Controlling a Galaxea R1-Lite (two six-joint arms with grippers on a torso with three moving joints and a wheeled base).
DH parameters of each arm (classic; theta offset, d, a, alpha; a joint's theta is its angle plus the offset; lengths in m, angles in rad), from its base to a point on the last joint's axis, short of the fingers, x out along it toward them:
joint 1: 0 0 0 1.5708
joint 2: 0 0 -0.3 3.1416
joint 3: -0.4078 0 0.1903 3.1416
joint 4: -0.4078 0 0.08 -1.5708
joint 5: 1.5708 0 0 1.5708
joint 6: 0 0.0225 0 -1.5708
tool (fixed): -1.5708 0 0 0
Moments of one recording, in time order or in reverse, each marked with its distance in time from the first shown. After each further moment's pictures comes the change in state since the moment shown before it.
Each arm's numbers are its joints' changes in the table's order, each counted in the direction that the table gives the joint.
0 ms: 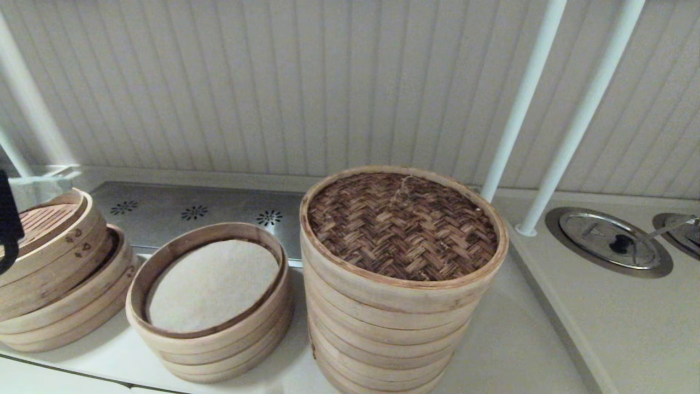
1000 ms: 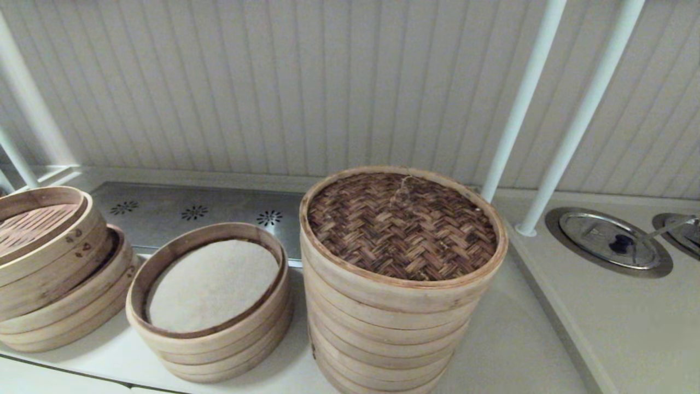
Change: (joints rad) left arm 0.138 0.488 0.930 0.294 -0.158 -0.124; right arm 0.000 0.000 0.000 0.000 0.000 0.000
